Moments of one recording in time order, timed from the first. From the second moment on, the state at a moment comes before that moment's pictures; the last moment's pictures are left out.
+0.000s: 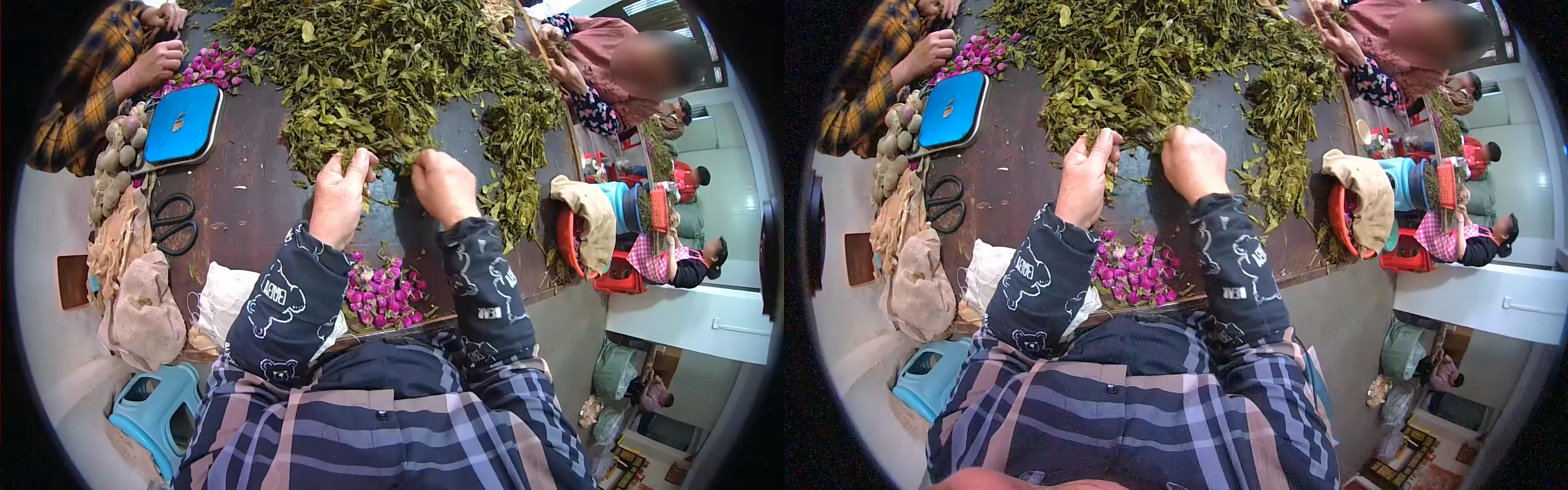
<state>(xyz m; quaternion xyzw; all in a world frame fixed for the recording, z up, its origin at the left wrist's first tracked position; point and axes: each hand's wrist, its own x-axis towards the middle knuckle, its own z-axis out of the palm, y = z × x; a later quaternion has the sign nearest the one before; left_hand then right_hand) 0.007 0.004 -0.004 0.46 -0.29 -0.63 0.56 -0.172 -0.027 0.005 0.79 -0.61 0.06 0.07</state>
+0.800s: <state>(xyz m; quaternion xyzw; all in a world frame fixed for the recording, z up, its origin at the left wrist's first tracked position) -0.001 0.009 0.004 0.46 -0.47 -0.44 0.61 -0.243 0.050 0.037 0.69 -0.69 0.16 -0.13</state>
